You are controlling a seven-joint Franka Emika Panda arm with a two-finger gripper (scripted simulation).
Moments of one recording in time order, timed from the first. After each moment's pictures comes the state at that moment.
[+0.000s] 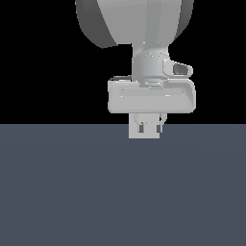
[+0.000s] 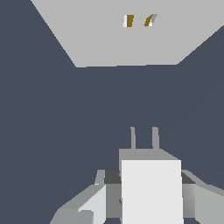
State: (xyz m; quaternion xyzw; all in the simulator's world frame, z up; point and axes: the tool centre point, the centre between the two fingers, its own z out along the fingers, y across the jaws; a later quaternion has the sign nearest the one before) arm 0.003 -0.065 0.086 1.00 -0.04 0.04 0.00
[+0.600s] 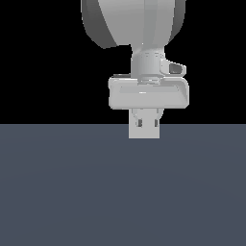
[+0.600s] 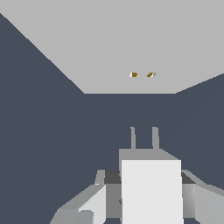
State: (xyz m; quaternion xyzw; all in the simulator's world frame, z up) arm 0.028 -0.064 0.100 1.00 -0.03 0.04 0.00
